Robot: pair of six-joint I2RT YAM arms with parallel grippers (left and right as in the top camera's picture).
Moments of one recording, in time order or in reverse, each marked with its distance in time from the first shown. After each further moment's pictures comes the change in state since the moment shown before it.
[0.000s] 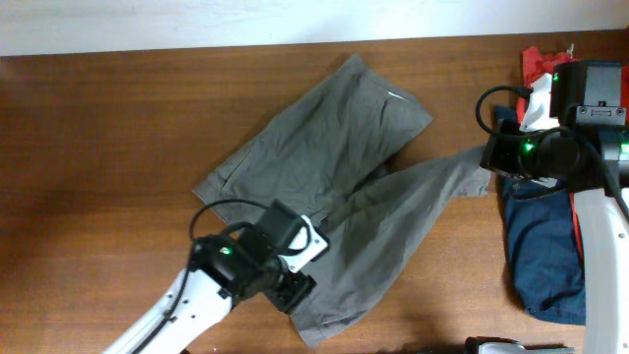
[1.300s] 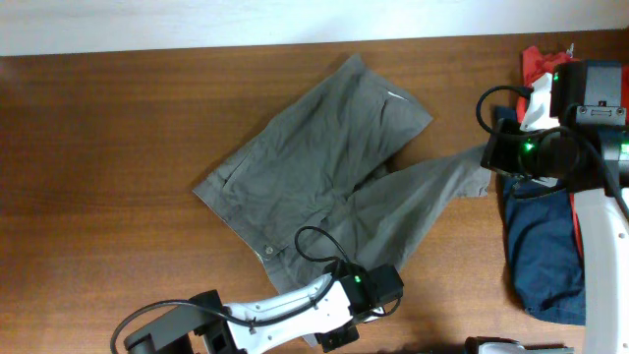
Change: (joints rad) left arm -0.454 0.504 0.132 -0.047 -0.184 -0.031; right arm 0.000 0.000 0.000 0.003 0.006 0.001
